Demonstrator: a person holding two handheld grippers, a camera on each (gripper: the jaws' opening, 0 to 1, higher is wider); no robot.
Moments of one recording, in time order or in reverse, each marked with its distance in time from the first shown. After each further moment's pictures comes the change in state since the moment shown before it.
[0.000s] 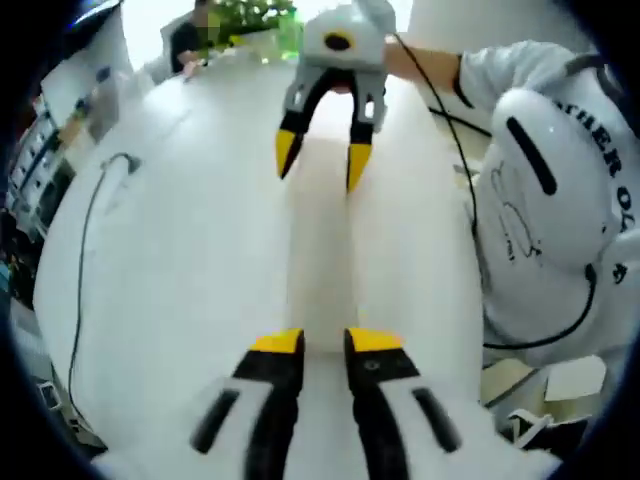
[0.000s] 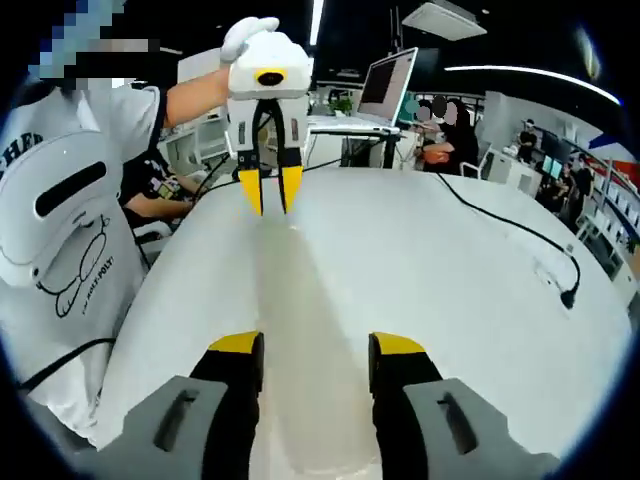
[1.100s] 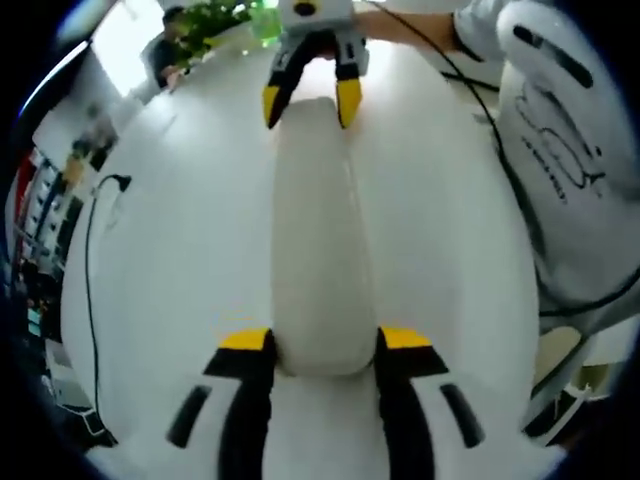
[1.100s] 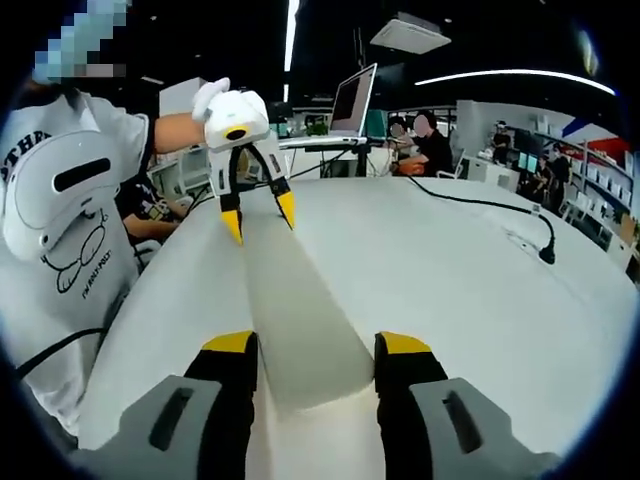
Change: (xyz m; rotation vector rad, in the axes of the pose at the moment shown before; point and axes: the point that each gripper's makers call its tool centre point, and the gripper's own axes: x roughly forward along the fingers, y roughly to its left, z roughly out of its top) left arm 0.046 -0.002 -0.027 0.135 0.153 0.072; right arm -0.011 -0.007 -0.017 0.062 -0.152 -0.026
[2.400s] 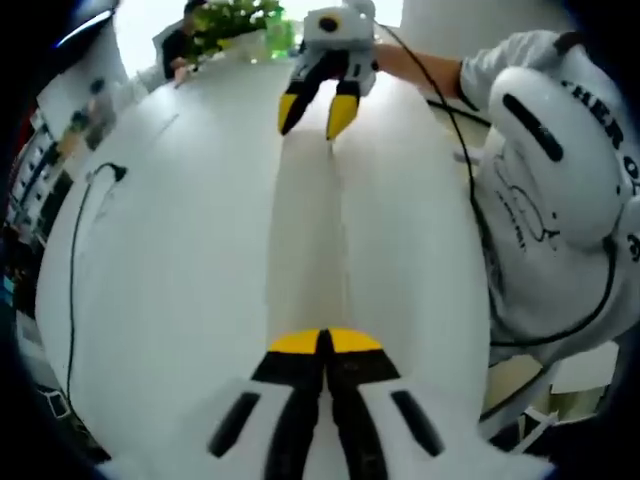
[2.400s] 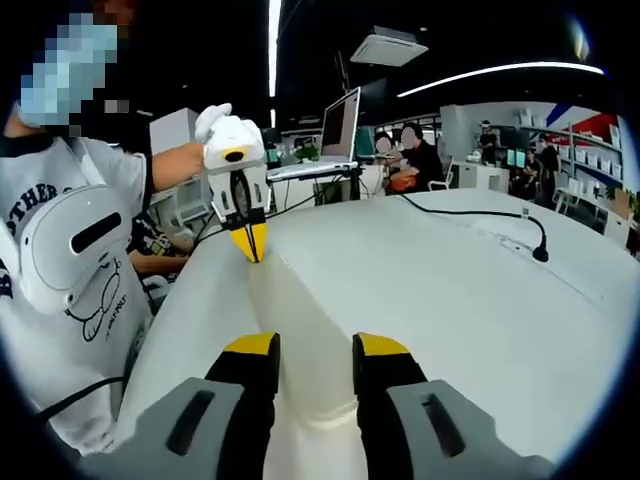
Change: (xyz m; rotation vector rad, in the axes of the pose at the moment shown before) left arm -0.023 -0.012 0.016 -0.147 -0.038 -0.125; right arm -0.016 0.005 0.025 0.092 -0.097 -0.004
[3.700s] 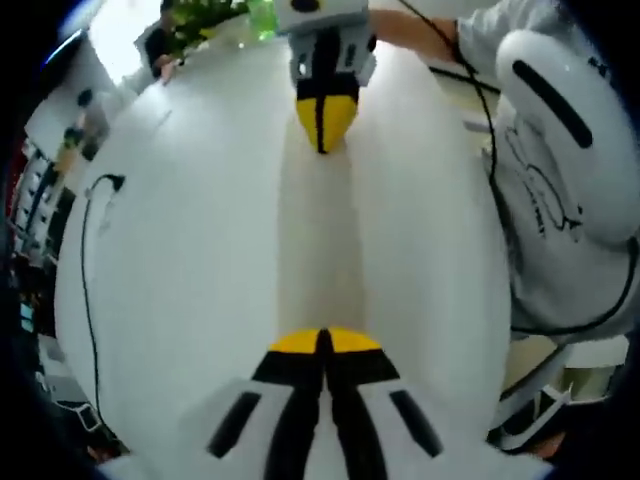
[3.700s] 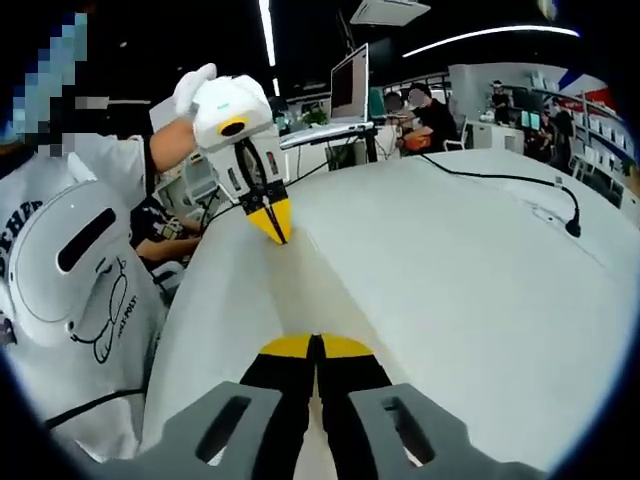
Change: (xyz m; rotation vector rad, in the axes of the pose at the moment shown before) left arm 0.008 0.012 -0.004 0.037 0.080 0.053; right arm 0.026 0.013 -0.001 0.073 0.177 0.063
